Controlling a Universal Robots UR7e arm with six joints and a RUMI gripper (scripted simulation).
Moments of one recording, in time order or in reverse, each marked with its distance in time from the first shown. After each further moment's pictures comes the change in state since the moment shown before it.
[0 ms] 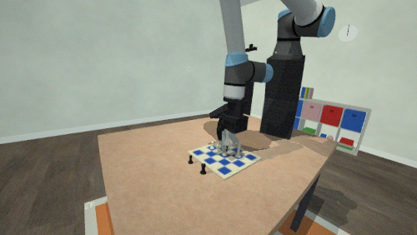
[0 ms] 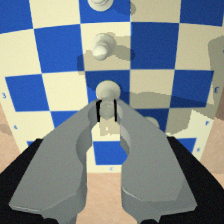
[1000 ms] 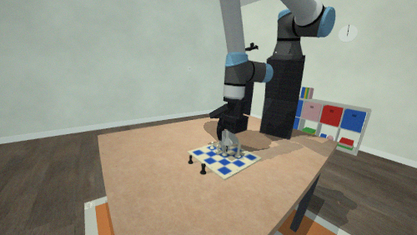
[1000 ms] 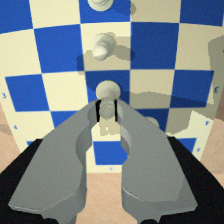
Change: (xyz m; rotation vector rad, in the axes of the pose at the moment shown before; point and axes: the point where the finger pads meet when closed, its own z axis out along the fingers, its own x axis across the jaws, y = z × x) arm 0.000 0.000 0.000 0.000 0.000 0.000
